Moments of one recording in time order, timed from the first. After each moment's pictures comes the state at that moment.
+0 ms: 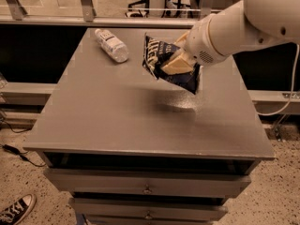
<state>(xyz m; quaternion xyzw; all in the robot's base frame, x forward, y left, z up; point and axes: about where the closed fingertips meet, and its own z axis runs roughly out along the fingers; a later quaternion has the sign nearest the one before) 0.577 -0.071 0.943 -0.55 0.72 0.06 0.42</state>
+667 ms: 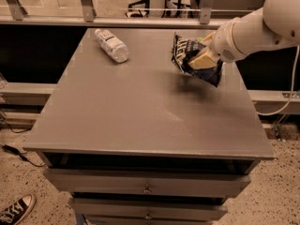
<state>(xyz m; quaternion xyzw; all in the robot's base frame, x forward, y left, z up) 0.639 -0.155 0.913 -0.52 0.74 0.02 0.42</state>
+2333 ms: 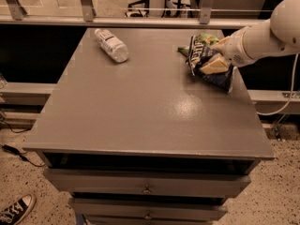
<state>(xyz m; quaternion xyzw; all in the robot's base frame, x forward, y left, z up) 0.674 -0.215 0.874 -0.50 0.76 0.01 0.41</state>
